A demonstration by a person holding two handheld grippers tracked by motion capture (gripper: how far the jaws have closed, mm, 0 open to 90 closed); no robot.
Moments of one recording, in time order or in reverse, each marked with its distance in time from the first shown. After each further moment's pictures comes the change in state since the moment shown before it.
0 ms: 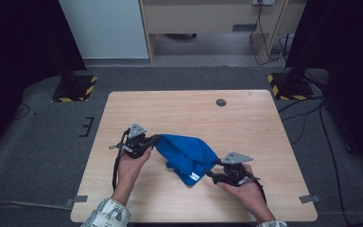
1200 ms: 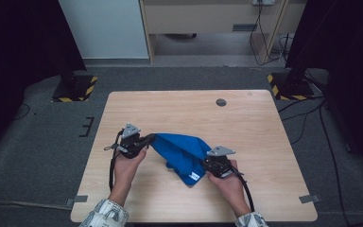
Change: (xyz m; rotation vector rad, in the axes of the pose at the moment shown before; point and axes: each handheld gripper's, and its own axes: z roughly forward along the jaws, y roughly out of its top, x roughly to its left) left arm 0.010 -0.005 -0.008 -0.029 0.010 -0.042; right arm 0.013 0.022 0.041 0.050 -0.125 0.059
